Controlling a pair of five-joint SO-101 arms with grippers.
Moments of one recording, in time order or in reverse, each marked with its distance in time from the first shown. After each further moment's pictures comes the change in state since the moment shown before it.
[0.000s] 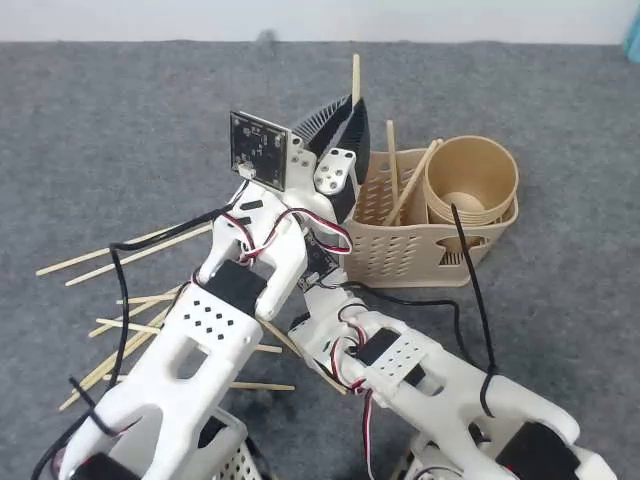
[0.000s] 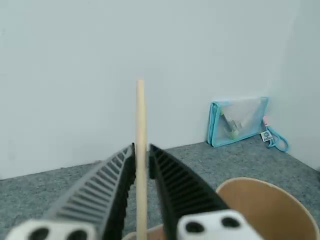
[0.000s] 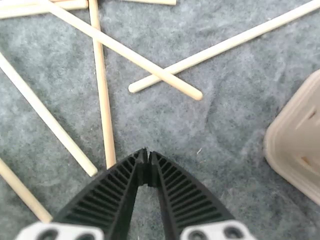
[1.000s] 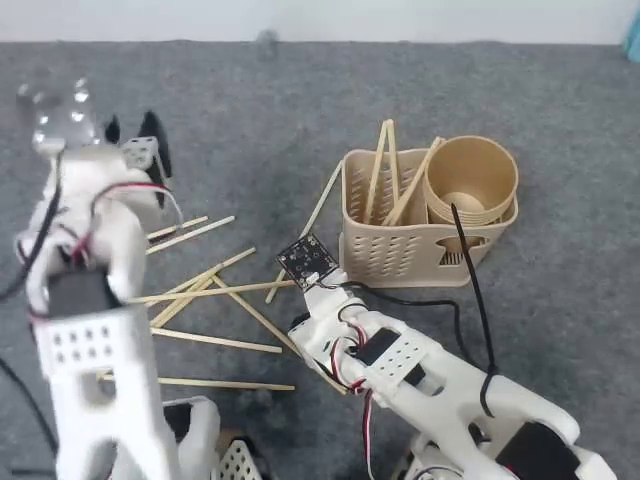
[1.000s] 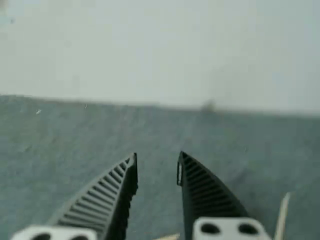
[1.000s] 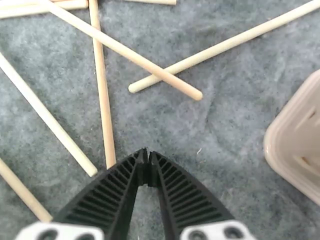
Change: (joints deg) left arm -40.0 -6.6 -20.3 53.5 -14.6; right arm 0.0 0.0 0.0 0.0 0.0
